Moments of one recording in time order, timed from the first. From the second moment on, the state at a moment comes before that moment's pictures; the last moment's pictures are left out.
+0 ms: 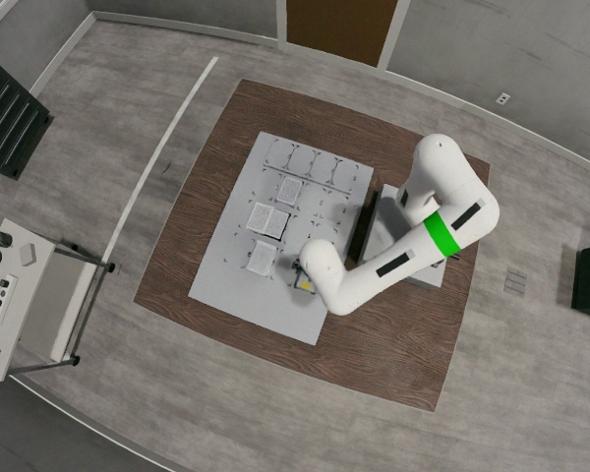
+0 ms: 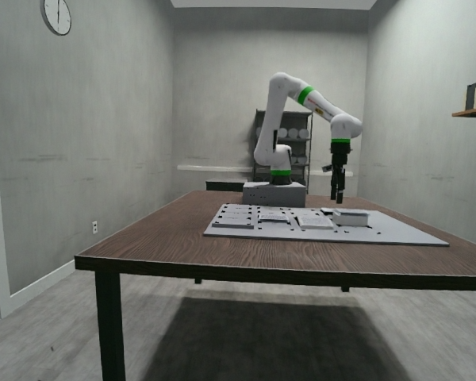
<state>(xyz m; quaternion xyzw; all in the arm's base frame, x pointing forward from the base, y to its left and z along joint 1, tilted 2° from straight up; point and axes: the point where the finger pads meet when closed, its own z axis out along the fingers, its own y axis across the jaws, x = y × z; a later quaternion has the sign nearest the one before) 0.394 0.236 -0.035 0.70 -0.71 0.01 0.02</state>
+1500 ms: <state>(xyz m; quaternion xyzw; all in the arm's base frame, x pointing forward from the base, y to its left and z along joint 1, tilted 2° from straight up) 0.464 0.237 -0.021 0.69 -0.73 0.01 0.02</state>
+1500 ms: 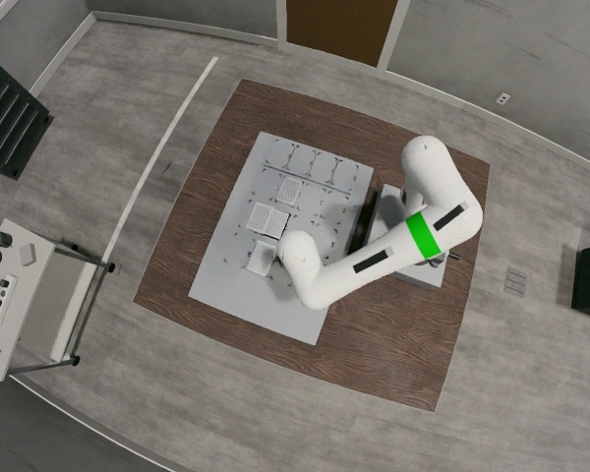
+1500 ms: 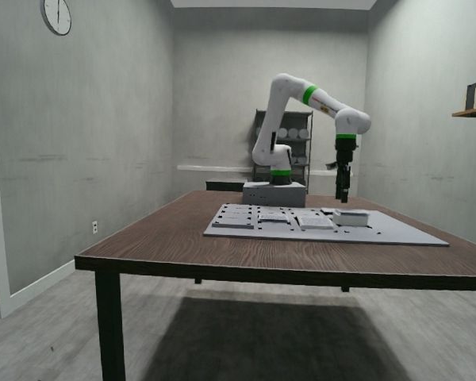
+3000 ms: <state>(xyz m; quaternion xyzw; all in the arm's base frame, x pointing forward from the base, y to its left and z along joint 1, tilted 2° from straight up) 0.607 0.240 -0.025 0.69 -0.73 0.01 0.02</state>
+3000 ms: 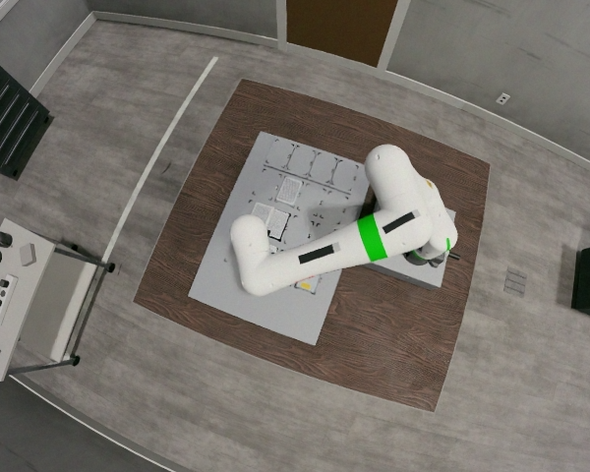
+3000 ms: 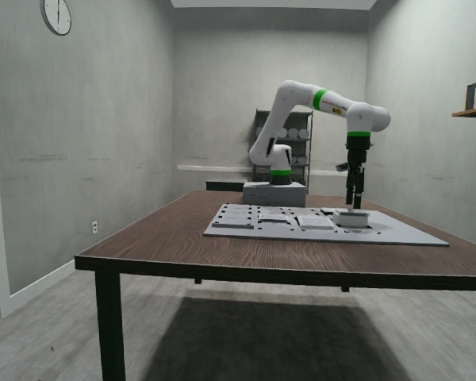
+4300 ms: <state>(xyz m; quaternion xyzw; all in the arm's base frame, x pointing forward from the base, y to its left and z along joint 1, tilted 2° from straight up) 0.607 0.239 -0.043 0.69 -0.73 0.01 0.02</state>
